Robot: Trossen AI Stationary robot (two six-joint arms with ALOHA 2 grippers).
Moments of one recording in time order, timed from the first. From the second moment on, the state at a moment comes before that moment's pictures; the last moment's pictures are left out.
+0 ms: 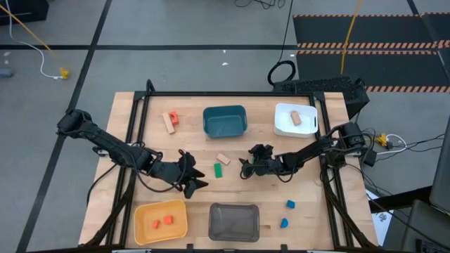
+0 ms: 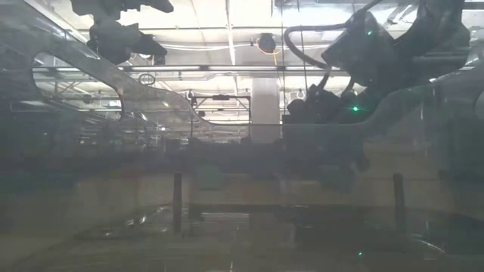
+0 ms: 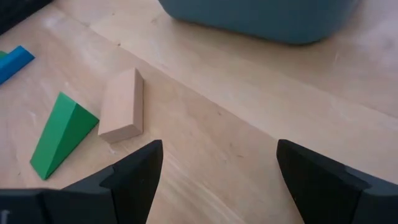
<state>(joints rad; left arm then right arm) -0.43 1.27 0.79 -0.10 -0.27 -0.93 0.19 1.78 0.58 0.44 0.61 0.90</state>
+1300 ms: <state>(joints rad) -0.43 1.28 0.79 -0.10 -0.27 -0.87 0.28 1.52 0.58 -0.05 0.41 1.23</state>
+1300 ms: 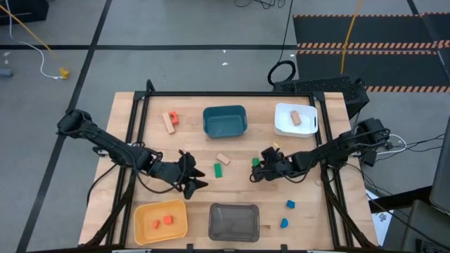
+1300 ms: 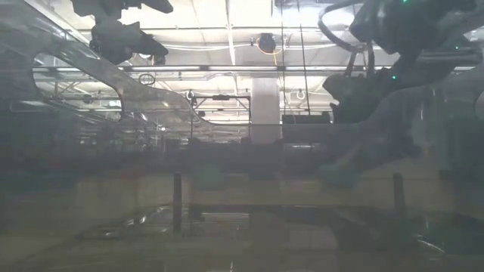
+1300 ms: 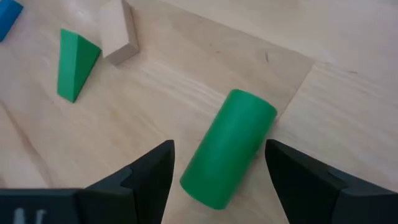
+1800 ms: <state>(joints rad) -0.43 1.28 0.79 -0.10 -0.28 -0.82 0.27 1.57 0.58 -0.10 0.45 1.09</state>
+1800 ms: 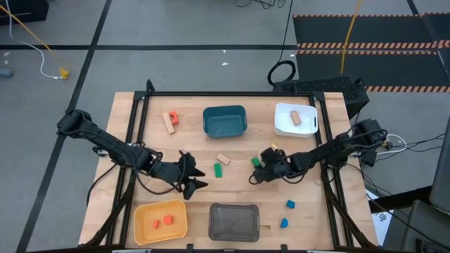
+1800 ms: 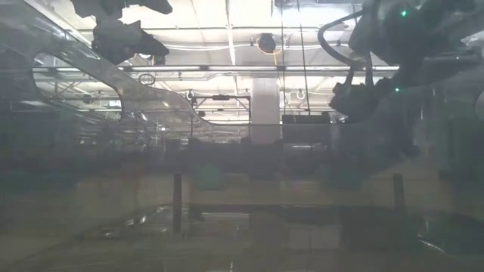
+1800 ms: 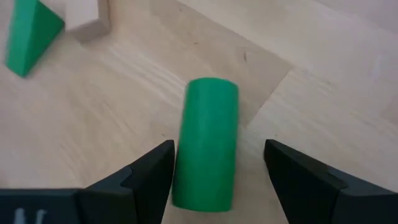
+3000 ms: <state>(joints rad) -0.37 1.29 0.79 0.05 -0.34 -0.44 0.22 1.42 0.58 0.30 0.52 0.35</state>
